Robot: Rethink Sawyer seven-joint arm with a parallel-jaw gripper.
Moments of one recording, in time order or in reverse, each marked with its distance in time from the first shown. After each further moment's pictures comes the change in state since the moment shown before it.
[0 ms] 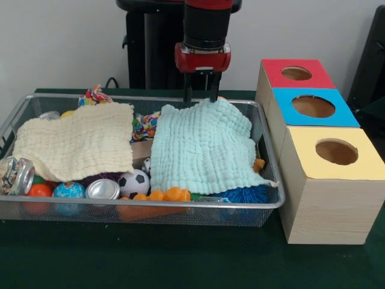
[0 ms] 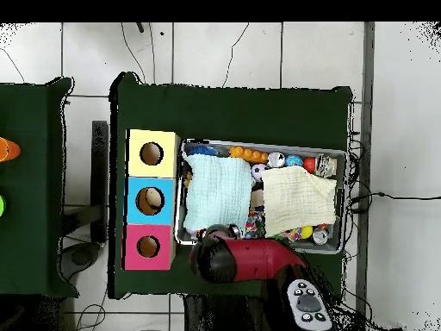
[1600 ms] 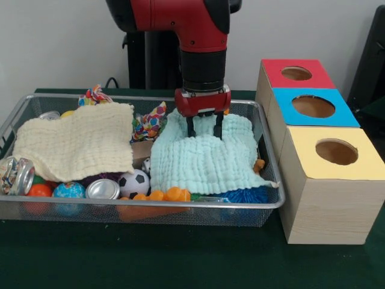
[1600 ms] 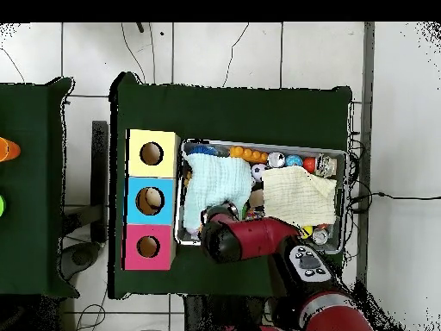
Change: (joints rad) arm -0.077 0.175 0.096 -0.140 -0.135 -0.125 0.000
